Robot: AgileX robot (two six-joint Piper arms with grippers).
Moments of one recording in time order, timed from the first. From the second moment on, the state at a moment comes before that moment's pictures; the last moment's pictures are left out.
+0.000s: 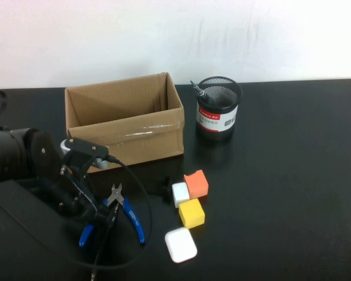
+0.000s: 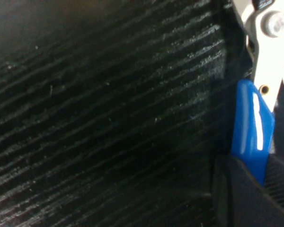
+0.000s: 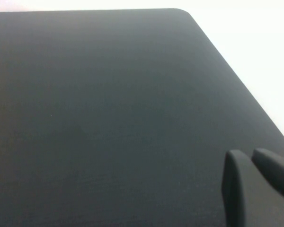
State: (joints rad) right arm -0.13 -0.03 0.03 -0.17 0.33 0.13; left arm -0.33 1.76 -0.91 -0.28 0.59 0.49
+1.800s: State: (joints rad) right arm -0.13 -0.03 0.03 -0.17 0.33 0.13; left arm -0.38 1.63 -0.89 -0.16 -0.37 0.50
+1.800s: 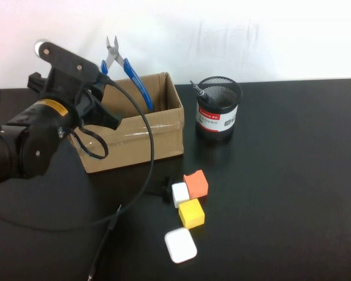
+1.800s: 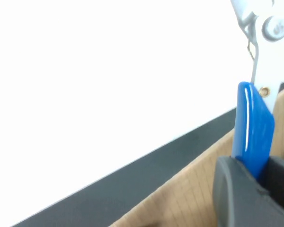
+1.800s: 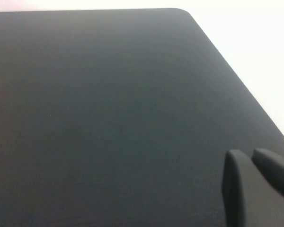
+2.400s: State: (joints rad) right arm -0.13 -0.03 0.03 -0.17 0.33 0.13; left arm -0.39 1.57 -0.89 -0.12 -0.32 0.52
